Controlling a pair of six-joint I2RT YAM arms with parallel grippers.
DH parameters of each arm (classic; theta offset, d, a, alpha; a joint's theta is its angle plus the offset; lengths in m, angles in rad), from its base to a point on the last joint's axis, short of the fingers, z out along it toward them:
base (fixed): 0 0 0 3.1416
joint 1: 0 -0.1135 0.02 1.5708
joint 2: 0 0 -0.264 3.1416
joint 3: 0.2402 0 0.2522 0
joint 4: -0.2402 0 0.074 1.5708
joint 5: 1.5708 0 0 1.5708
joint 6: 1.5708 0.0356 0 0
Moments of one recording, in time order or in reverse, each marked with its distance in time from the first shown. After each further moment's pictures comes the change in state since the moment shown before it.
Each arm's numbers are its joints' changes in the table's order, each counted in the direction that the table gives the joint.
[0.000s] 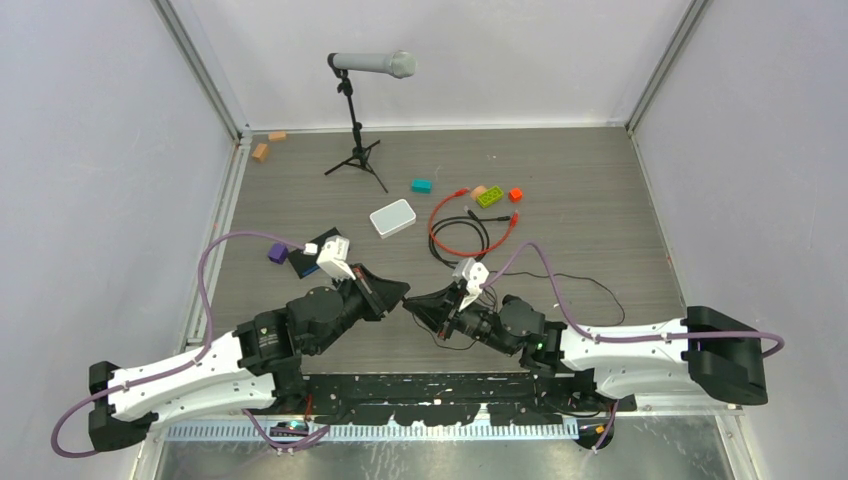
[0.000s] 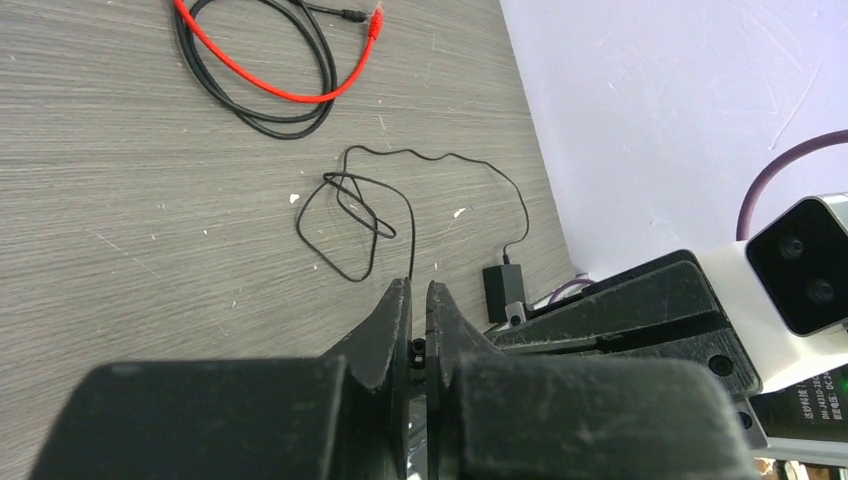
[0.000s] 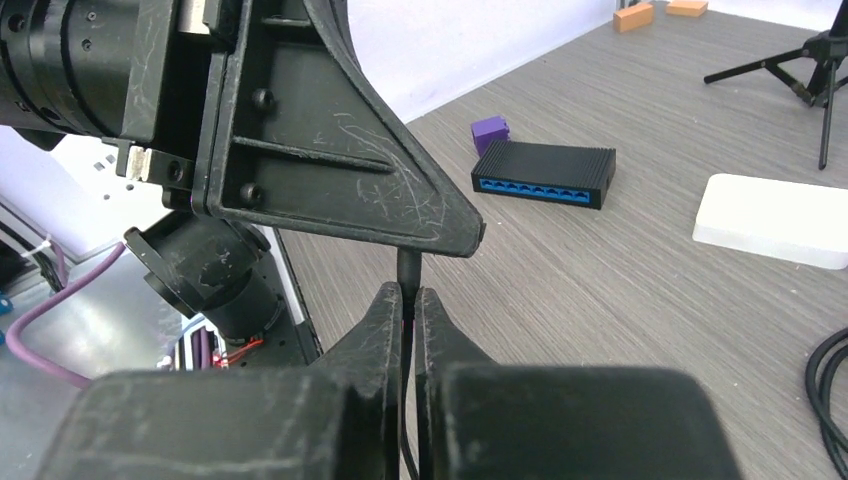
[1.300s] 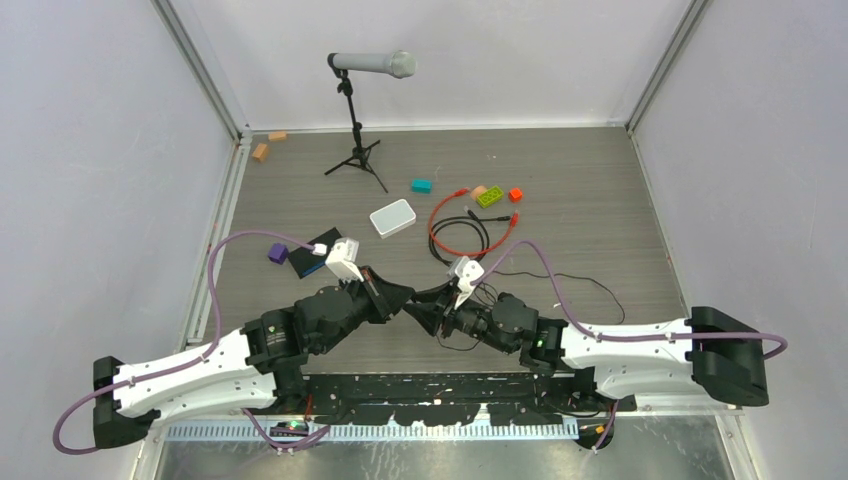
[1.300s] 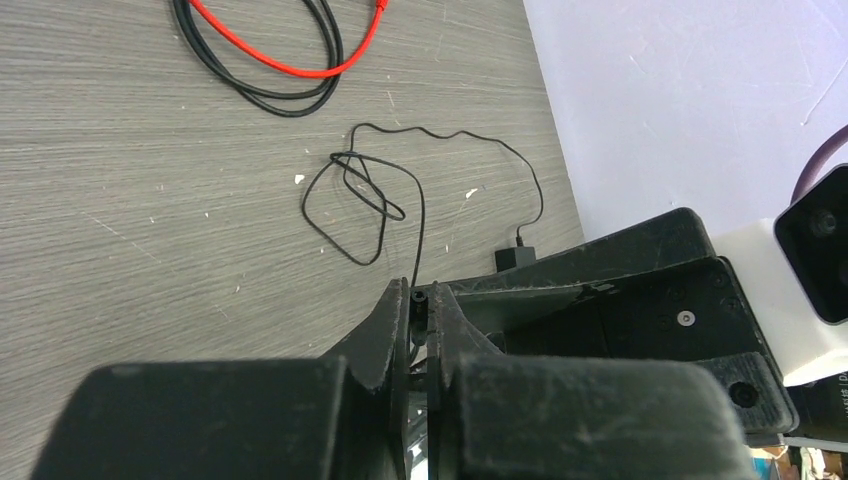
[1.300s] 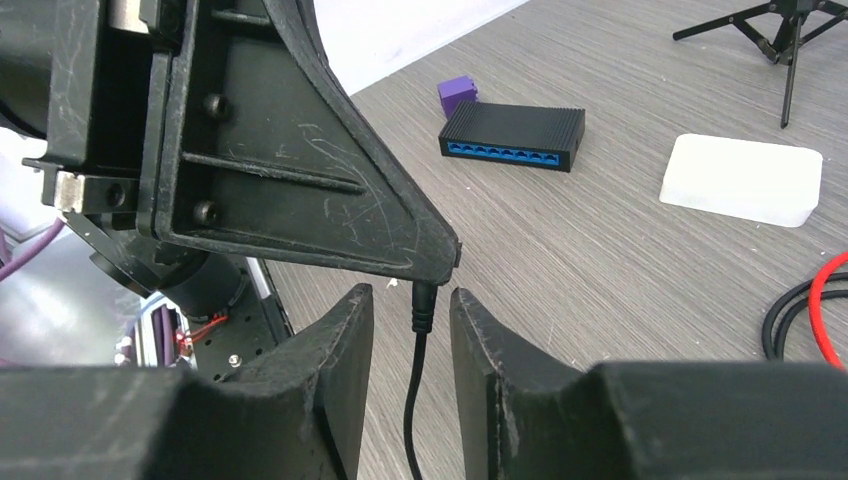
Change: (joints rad) left arm 0.000 0.045 -0.003 -0.001 0.024 0.000; right arm 0.001 -0.017 0.035 -0.151 0.037 -0.005
